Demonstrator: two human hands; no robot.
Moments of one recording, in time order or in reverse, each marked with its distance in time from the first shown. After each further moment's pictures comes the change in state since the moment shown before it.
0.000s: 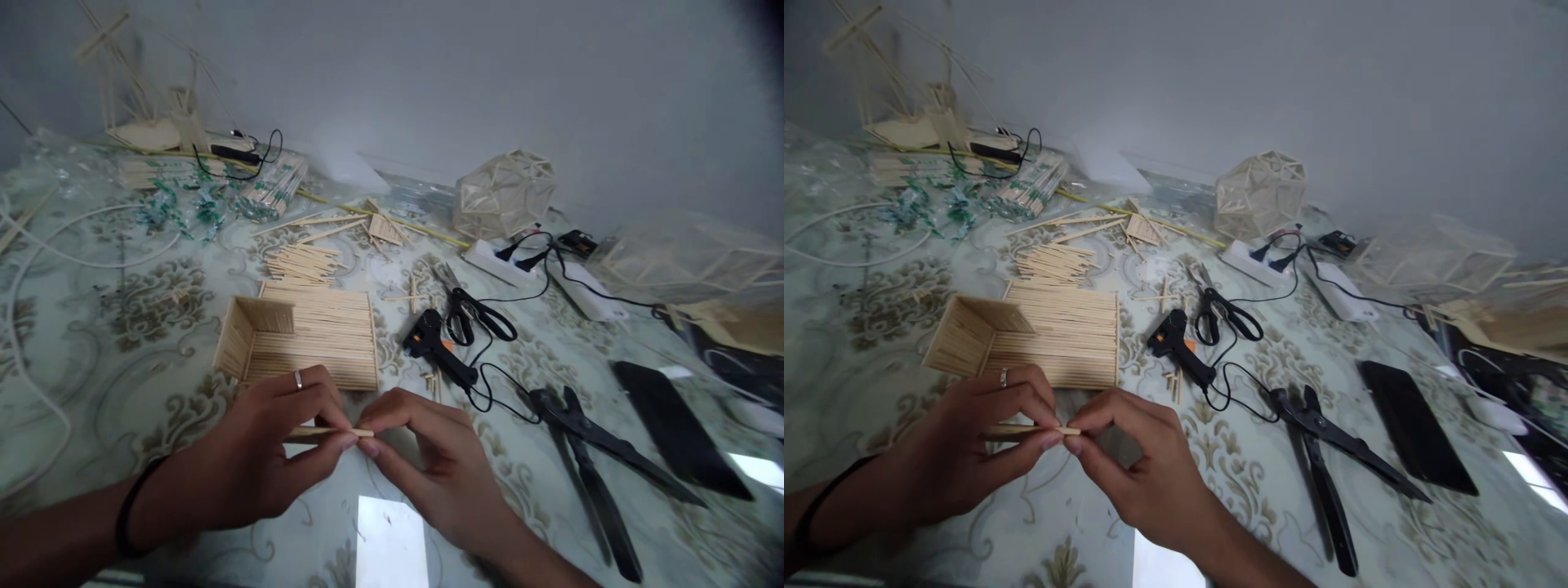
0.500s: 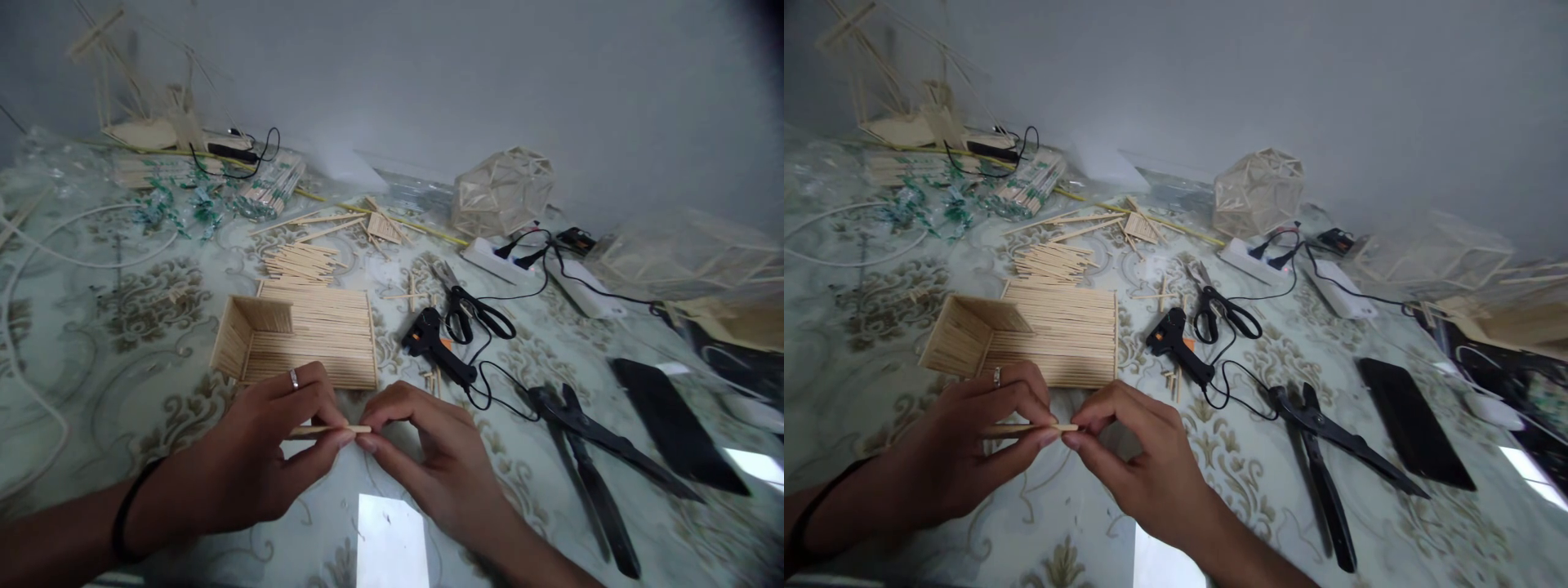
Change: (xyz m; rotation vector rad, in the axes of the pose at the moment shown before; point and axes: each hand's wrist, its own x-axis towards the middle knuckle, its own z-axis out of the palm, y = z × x) left_hand -0.001 0.001 0.000 0.060 0.020 0.020; right_hand 0.002 -0.001 -0.002 -0.076 0.034 -0.019
